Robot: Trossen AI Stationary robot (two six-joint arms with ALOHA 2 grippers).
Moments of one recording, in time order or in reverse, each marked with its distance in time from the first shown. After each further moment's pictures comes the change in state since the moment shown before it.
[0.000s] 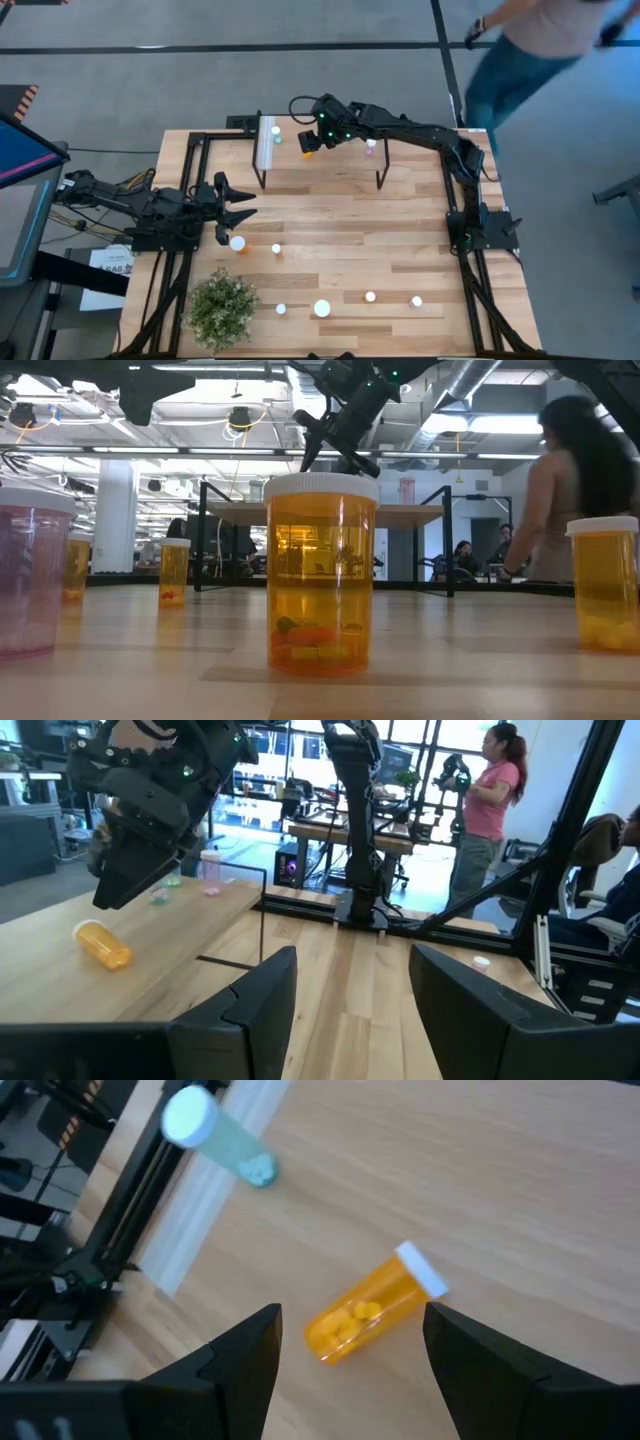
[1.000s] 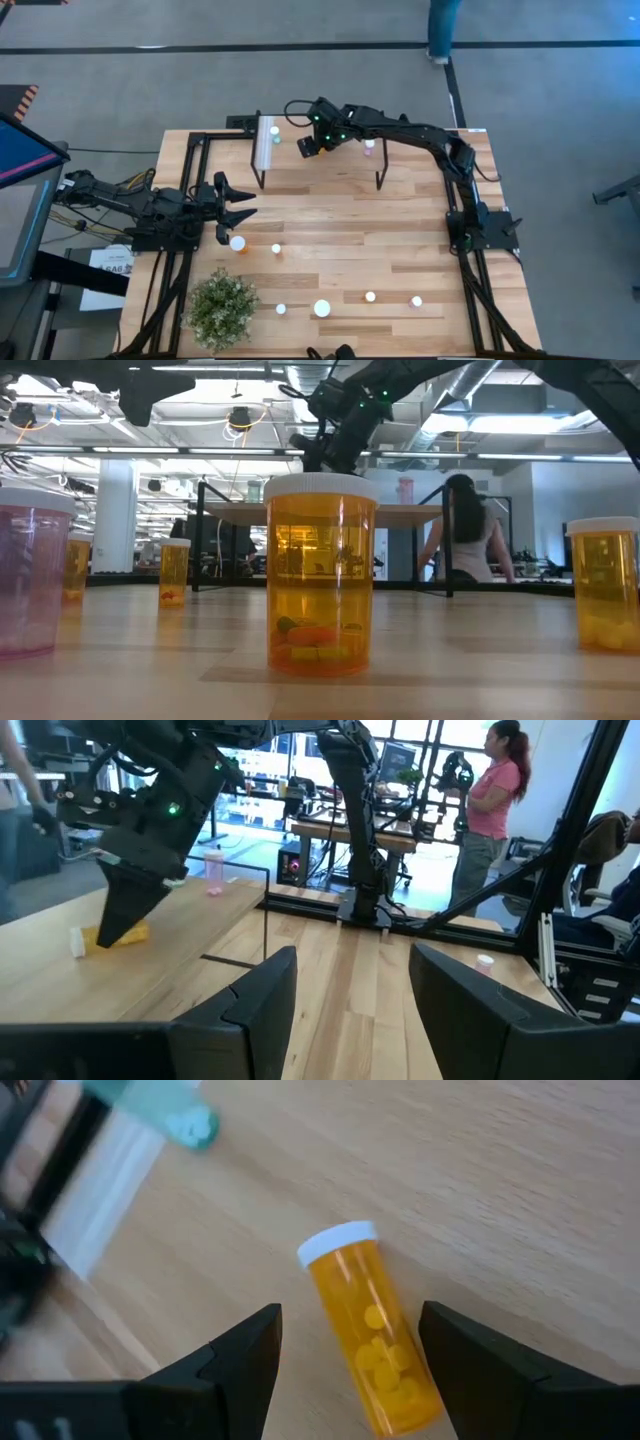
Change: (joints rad) left arm 0.000 0.000 0.000 -0.005 -0.006 0.003; right arm -0.024 0.085 0.016 -0.026 -0.037 -0.108
